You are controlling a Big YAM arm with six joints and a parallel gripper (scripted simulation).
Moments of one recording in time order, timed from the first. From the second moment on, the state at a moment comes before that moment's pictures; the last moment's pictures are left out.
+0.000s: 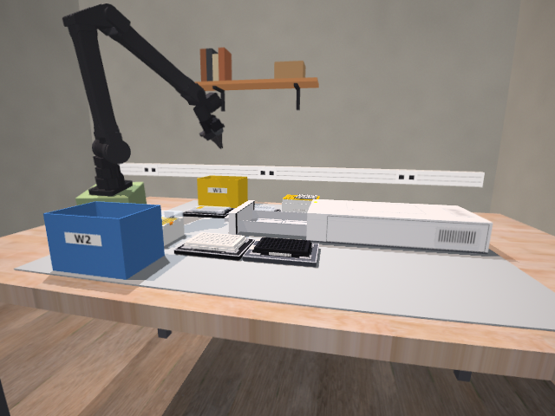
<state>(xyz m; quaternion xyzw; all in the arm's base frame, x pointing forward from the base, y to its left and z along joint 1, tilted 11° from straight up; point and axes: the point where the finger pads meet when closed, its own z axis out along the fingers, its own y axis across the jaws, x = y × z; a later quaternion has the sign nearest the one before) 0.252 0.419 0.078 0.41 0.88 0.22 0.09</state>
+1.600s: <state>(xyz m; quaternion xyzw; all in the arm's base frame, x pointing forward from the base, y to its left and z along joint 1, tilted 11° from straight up) 0.376 0.255 0.112 0.27 0.95 0.05 0.15</state>
